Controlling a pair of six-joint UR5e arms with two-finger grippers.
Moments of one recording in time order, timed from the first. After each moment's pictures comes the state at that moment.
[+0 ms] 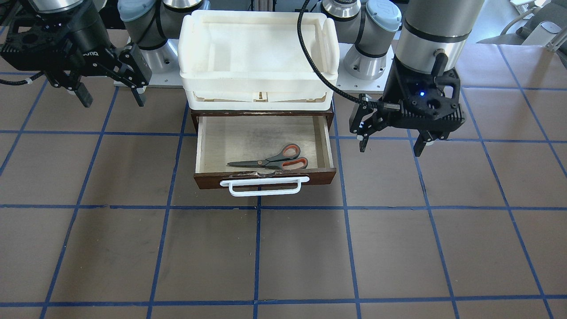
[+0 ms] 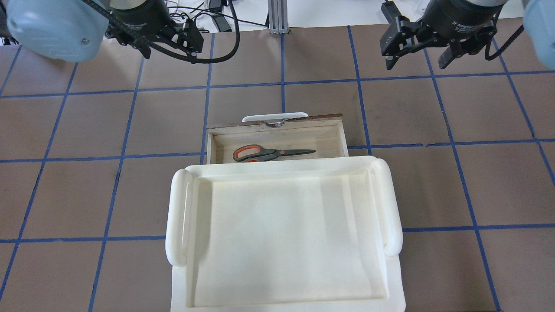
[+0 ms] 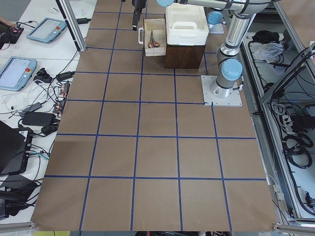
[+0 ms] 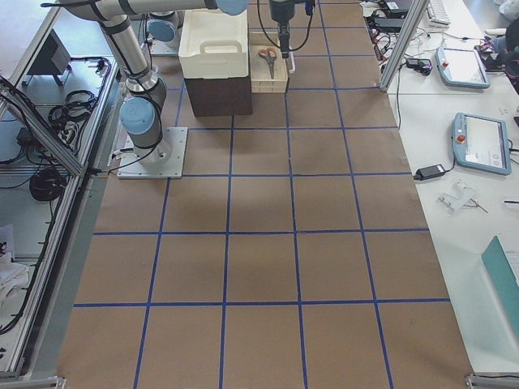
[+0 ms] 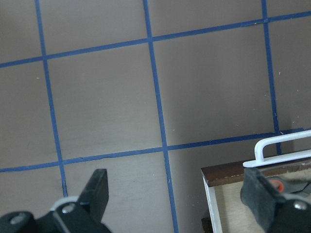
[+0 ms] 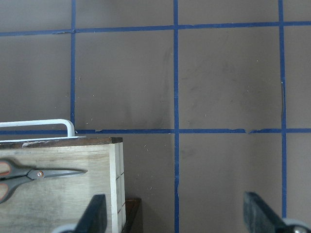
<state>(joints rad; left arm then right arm) -1.67 -1.77 -1.40 -1.38 1.62 0.05 1.55 -1.60 1.53 -1.68 -1.50 -0.02</state>
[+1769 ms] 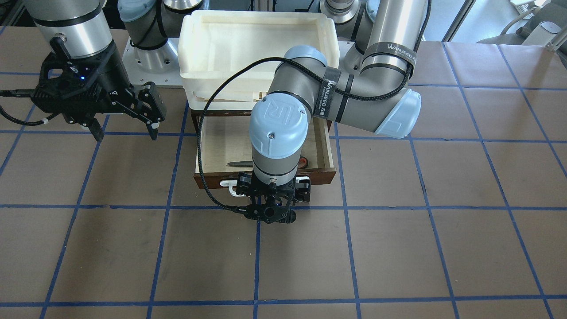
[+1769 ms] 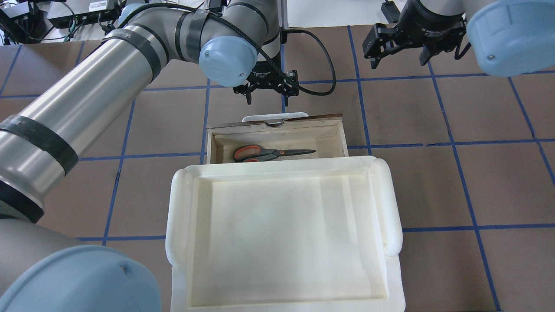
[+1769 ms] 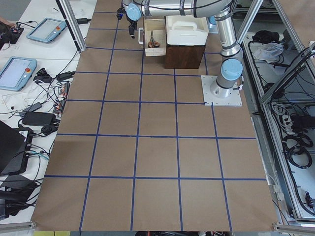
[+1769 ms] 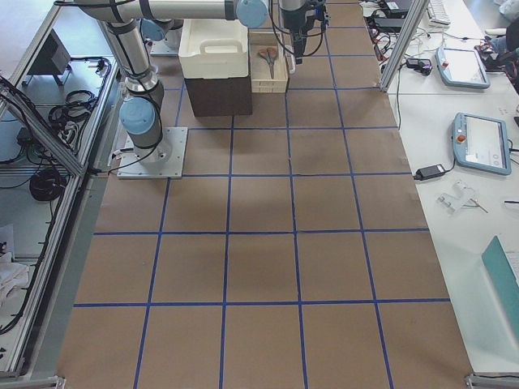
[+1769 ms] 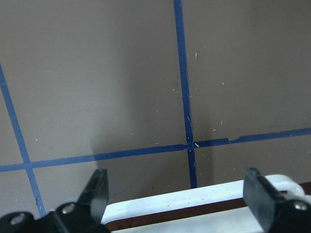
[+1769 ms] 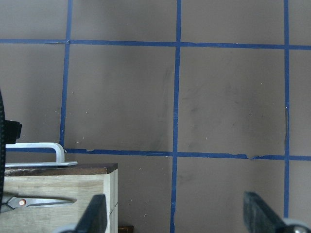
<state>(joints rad) -1.89 -2.09 -1.30 -1.37 1.56 -0.22 1.59 -1.53 1.55 -1.80 -1.55 -0.02</state>
